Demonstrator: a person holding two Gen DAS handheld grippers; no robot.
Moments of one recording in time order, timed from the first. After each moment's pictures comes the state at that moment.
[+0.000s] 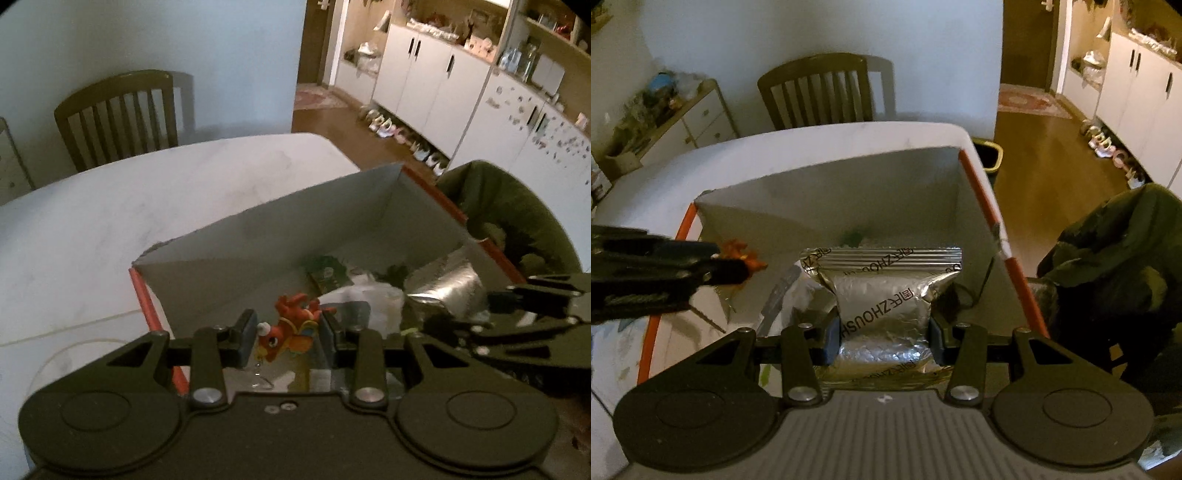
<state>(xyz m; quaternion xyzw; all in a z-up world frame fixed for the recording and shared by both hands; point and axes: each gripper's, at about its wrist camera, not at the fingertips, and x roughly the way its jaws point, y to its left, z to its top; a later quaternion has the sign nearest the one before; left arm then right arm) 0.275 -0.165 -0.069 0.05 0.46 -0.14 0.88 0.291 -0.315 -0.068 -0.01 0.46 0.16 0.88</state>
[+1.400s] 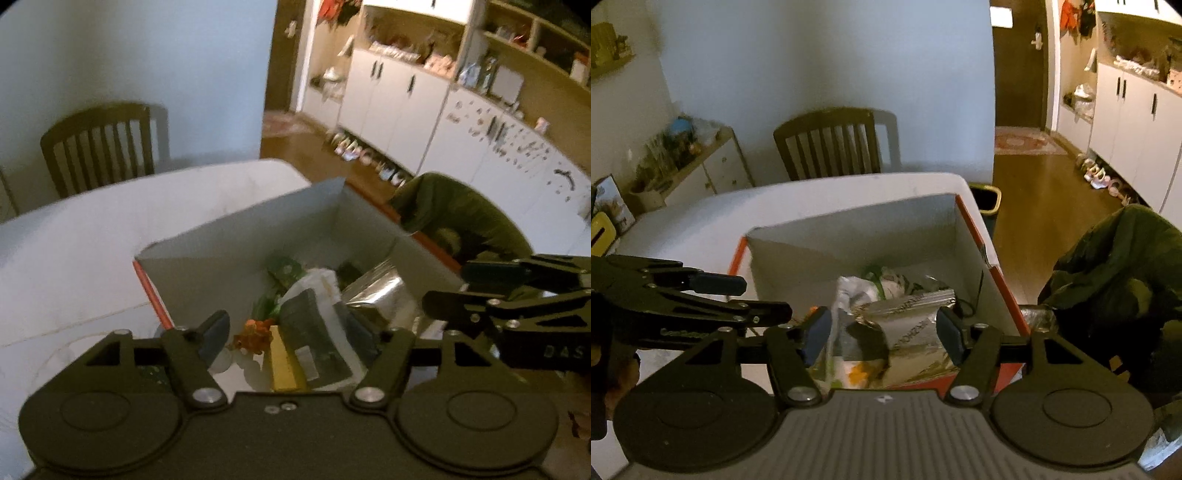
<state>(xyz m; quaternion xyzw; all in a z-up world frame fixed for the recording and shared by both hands) 0.205 -0.142 -0.021 0.04 0.40 -0.20 0.89 0.221 -0.326 -0.013 0.02 0.37 0.16 0.91</state>
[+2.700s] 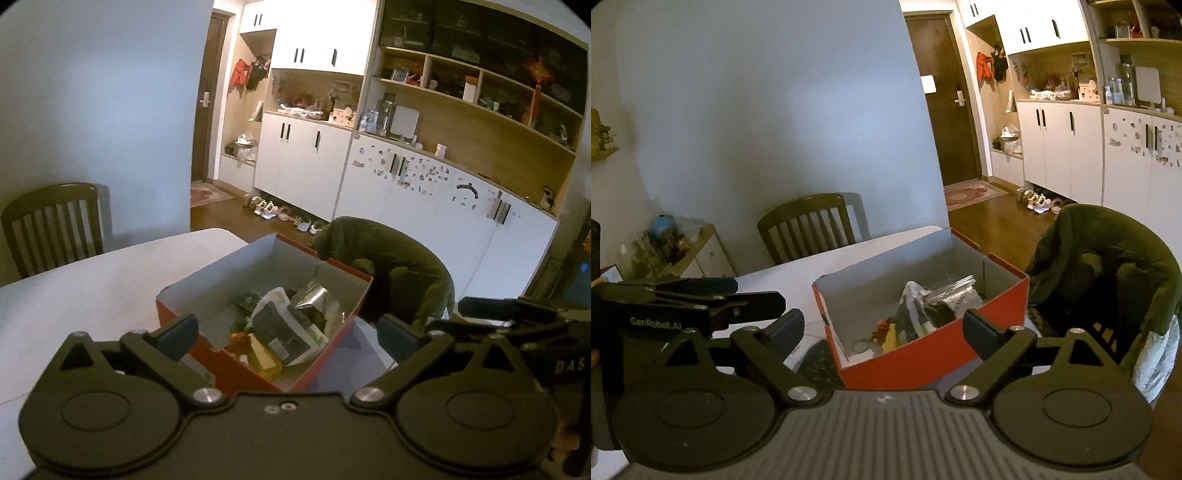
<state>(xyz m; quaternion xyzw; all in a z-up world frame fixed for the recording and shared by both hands) 0.120 -0.058 0.030 0.04 0.28 -0.35 0.89 0.042 -0.249 0.037 0.11 0.25 0.05 0.96</state>
